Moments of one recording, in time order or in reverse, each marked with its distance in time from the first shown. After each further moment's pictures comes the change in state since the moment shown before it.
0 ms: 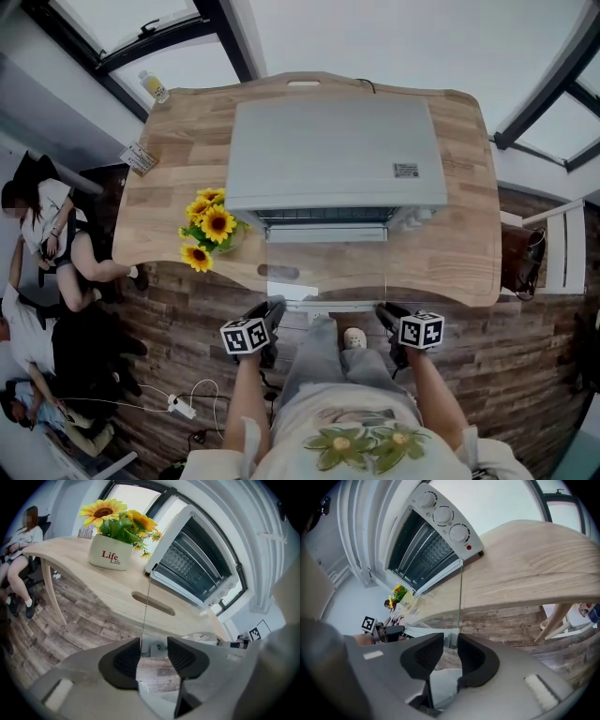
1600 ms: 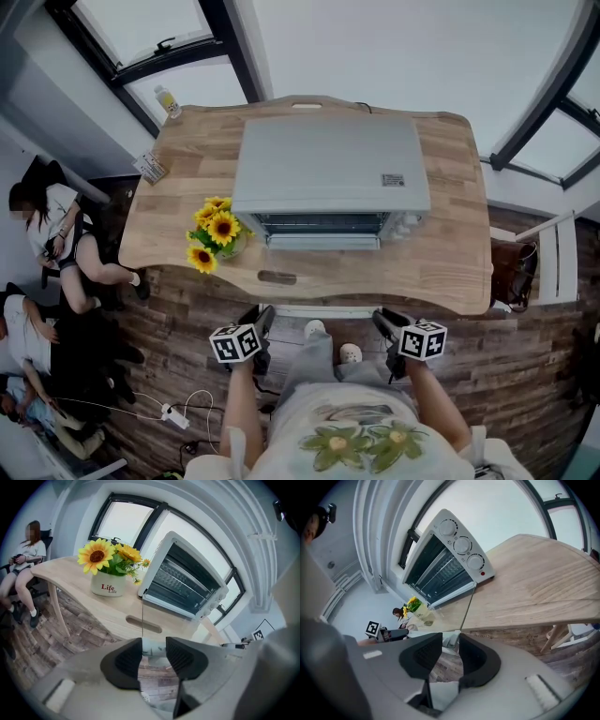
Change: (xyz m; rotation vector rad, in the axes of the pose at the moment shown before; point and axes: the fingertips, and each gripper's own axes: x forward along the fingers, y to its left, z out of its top) left arm -0.054 -0.032 0.034 0.038 -0.133 0.028; right arm -0.049 0.043 0.030 -0.040 -0.125 0.084
